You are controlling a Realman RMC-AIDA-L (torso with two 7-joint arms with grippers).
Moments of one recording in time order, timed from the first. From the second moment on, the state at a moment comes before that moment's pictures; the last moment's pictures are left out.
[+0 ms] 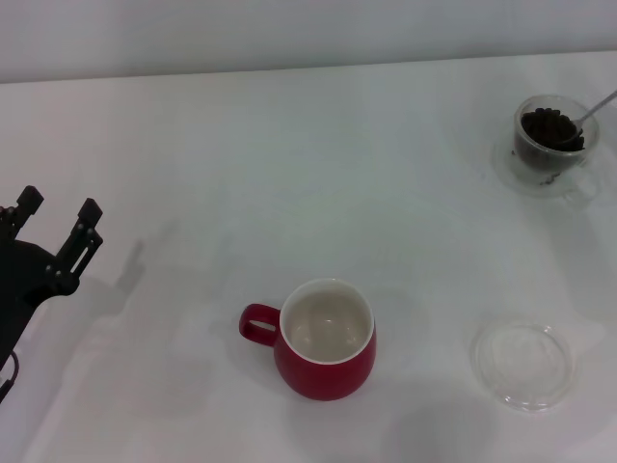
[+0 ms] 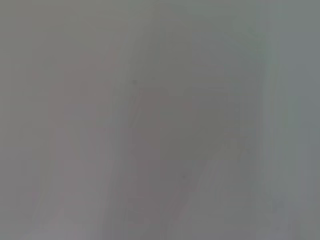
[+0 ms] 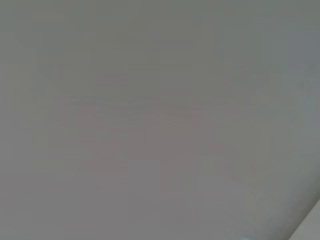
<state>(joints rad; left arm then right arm) -0.29 -2.08 -0.55 -0.14 -0.76 -1.40 2.82 0.49 2.00 -0.22 -0.21 1.82 0.93 -1.63</state>
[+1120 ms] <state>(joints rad) -0.29 -2.08 -0.56 -0.14 -0.76 -1.40 2.82 0.43 1.99 -0.24 -0.21 1.85 1.07 -1.38</state>
